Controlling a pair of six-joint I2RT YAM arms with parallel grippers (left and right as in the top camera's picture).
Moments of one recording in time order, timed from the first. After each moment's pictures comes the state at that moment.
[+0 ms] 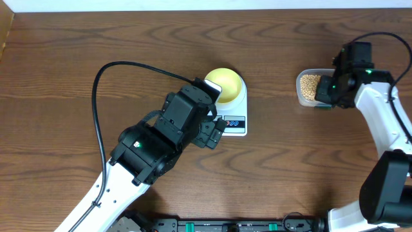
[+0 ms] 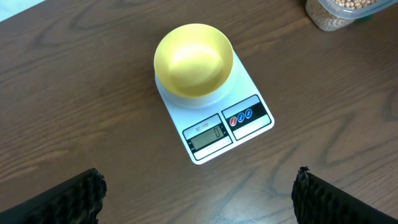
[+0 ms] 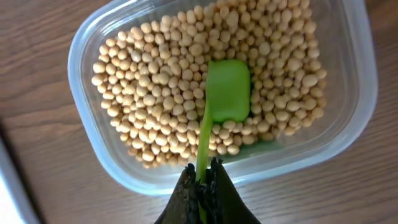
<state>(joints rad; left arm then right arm) -0.70 1.19 1.26 -0.94 -0.16 -0.09 -0.11 1.70 1.25 -0.79 -0.09 0.22</state>
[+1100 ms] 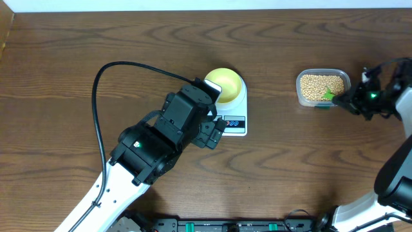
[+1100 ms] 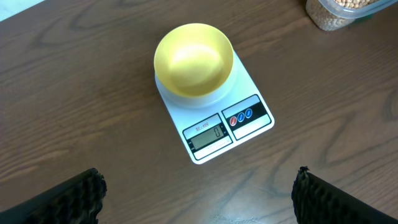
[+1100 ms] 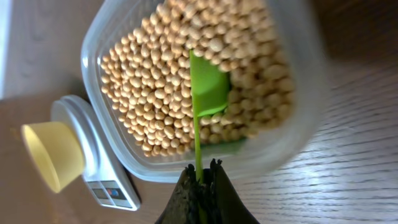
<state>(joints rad) -0.70 1.19 1.26 -0.94 -0.16 -0.09 -0.47 1.82 1.25 -0.82 -0.66 0.11</state>
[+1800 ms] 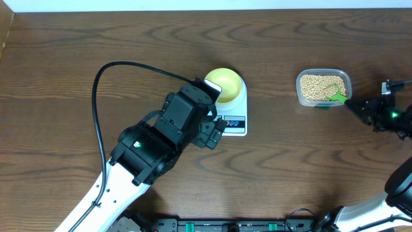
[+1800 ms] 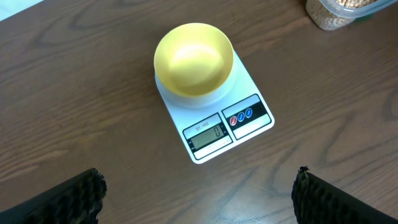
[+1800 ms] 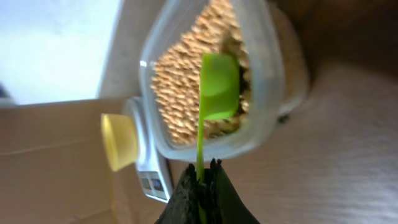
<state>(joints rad) -0.70 1.19 1.26 -0.95 -0.16 -0.09 -0.67 1.83 1.10 -0.70 -1.02 -0.04</state>
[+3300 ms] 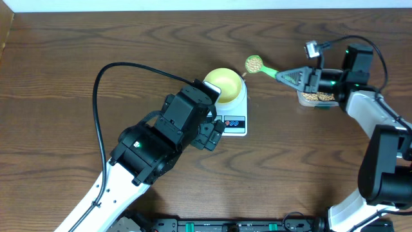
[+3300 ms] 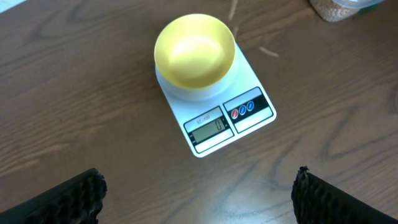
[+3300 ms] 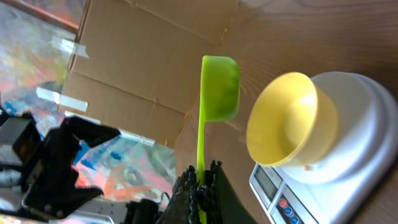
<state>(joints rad) -0.70 1.19 1.26 -0.97 -0.16 -0.09 -0.11 1.83 1.07 0.11 -1.48 0.44</state>
